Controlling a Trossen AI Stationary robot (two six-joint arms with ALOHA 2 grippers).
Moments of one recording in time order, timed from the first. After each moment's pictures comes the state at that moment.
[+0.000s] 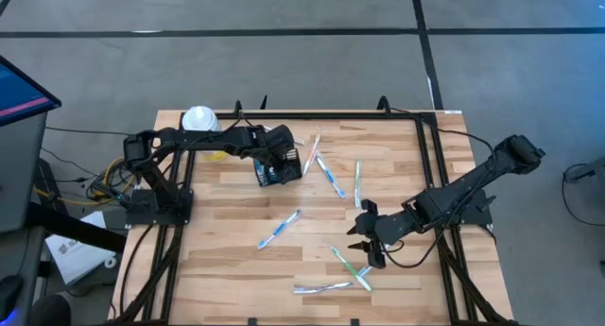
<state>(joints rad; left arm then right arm) 0.29 1.70 1.17 -0.58 -0.04 -0.29 0.52 1.30 0.84 -0.31 0.24 0.46</state>
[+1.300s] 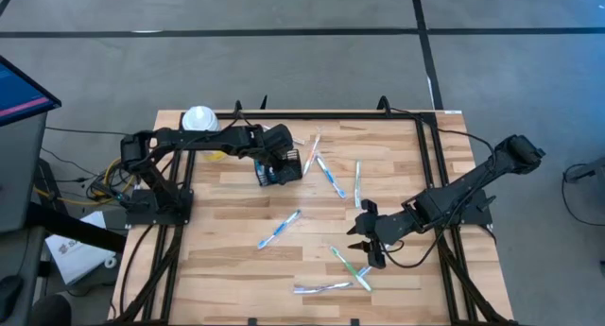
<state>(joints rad) 0.30 1.67 1.17 -0.58 -0.03 -0.28 0.52 1.30 0.84 -0.31 0.24 0.46</state>
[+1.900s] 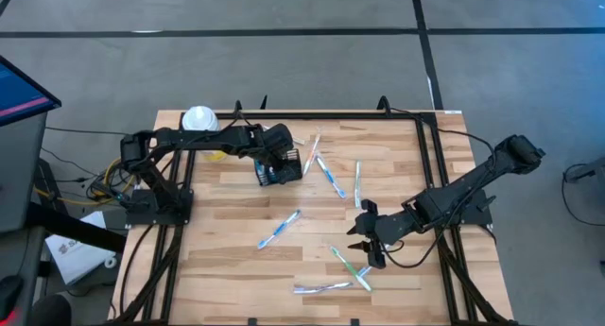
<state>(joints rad) 0.30 1.67 1.17 -0.58 -0.03 -0.28 0.52 1.30 0.84 -0.31 0.24 0.46</state>
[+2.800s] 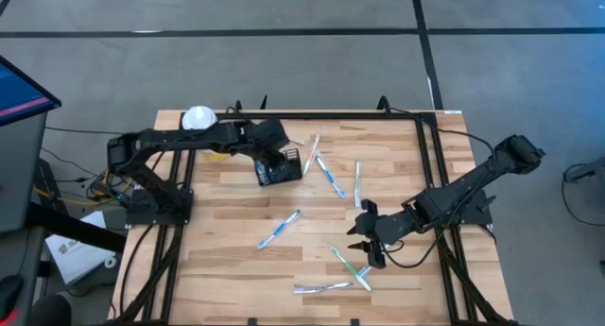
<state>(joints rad) 0.30 1.56 1.17 -0.59 -0.02 -0.27 0.52 1.30 0.84 -0.31 0.24 0.46</state>
